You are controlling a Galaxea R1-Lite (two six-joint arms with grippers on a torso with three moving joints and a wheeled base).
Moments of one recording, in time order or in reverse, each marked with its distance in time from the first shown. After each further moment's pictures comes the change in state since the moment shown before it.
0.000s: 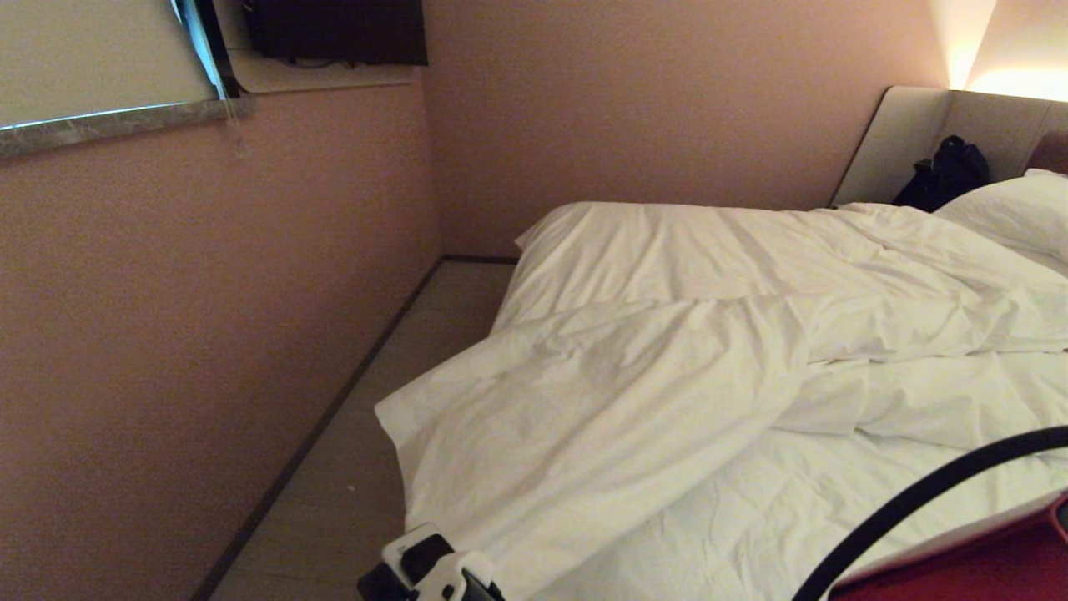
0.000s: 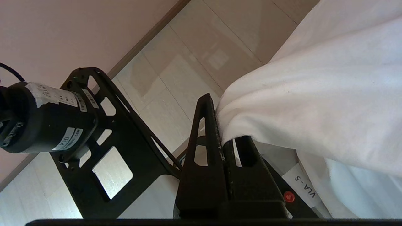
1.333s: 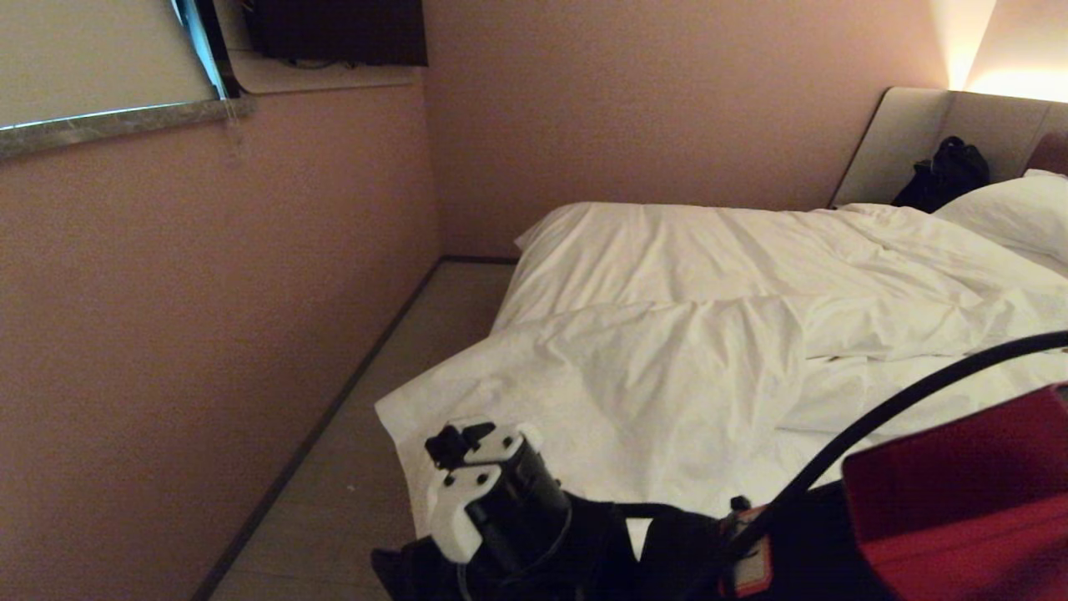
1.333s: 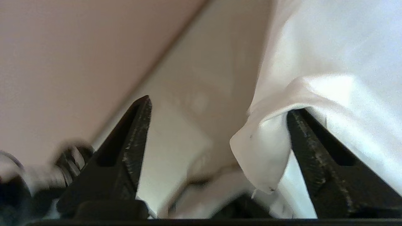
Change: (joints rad) left arm 0.000 0.000 0.000 0.001 0.000 0.000; right arm -0.241 -0.055 -0.071 0.007 -0.026 0.001
